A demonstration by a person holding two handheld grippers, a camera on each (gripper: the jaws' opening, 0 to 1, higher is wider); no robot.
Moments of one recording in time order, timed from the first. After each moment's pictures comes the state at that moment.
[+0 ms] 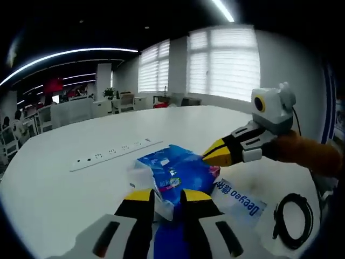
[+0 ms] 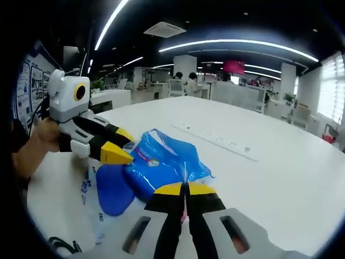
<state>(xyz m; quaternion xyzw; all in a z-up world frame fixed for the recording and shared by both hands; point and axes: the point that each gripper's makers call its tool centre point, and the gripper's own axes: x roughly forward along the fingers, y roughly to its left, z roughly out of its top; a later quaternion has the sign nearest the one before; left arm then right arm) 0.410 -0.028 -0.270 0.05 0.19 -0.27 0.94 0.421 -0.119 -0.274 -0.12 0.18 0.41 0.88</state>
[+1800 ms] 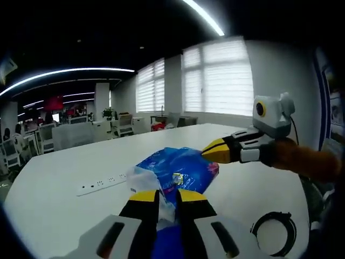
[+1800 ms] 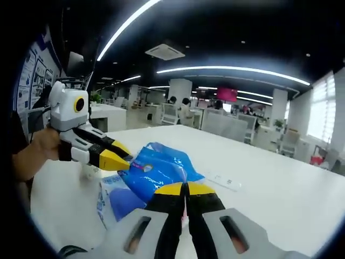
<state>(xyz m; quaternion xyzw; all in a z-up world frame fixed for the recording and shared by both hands) 0.372 -0.047 -0.205 0.05 0.11 -0.28 0.95 0.390 -0.139 -0.191 -0.11 0.07 0.39 0.91</state>
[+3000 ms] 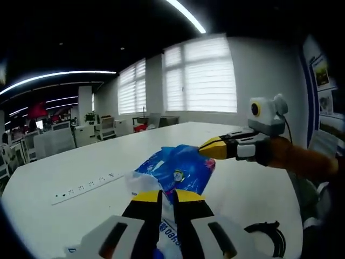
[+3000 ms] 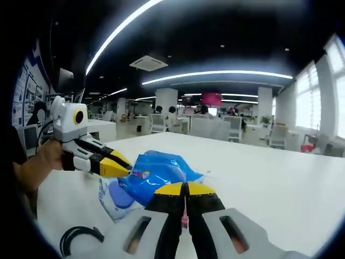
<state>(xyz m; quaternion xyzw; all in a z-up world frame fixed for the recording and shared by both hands) 0.345 -0.138 -0.209 0.07 0.10 -0.35 0.93 0.372 -0.230 -0.185 -0.05 0.06 0.35 0.93</state>
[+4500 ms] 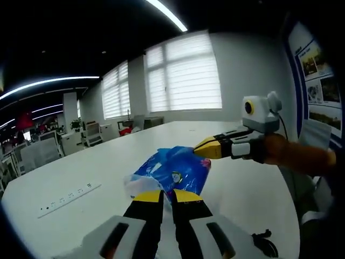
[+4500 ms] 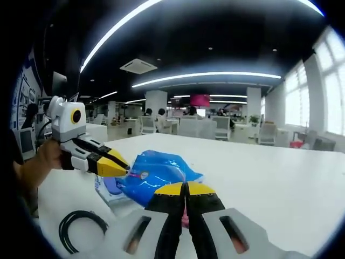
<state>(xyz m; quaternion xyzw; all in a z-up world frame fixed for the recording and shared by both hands) 0.326 -0.197 -0.216 0.10 0.09 -0.40 0.91 0.349 -0.288 -0.195 -0.04 0.06 0.32 0.95</state>
